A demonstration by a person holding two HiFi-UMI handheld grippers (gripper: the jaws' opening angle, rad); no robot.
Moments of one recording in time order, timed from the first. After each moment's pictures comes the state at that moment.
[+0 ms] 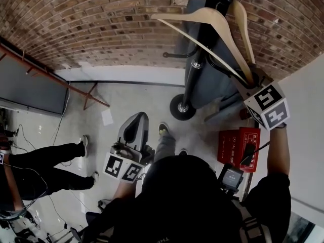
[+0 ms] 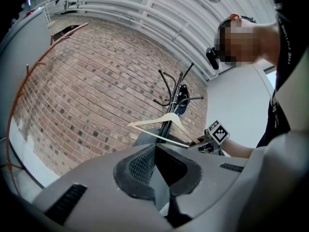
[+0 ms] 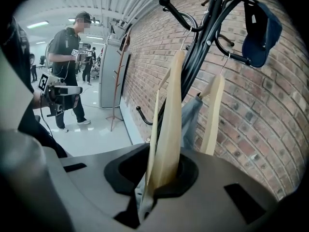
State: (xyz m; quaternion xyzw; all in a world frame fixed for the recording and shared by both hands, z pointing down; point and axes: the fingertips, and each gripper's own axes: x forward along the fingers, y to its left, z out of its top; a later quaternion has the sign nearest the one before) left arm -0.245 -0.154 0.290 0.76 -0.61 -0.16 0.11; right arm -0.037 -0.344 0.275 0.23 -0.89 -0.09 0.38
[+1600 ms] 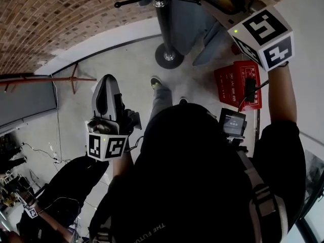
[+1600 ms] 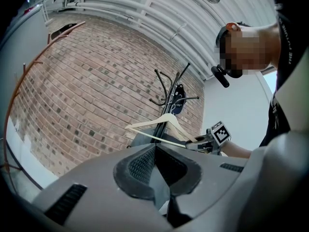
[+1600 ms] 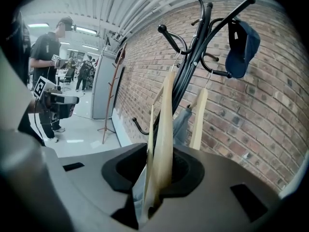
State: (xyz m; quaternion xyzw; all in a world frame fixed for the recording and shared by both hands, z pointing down) left arm -0.234 -0.148 0.287 0.77 -0.60 -0.16 0.11; right arm -0.029 -0.328 0.255 0.28 -0.91 -0.11 0.30
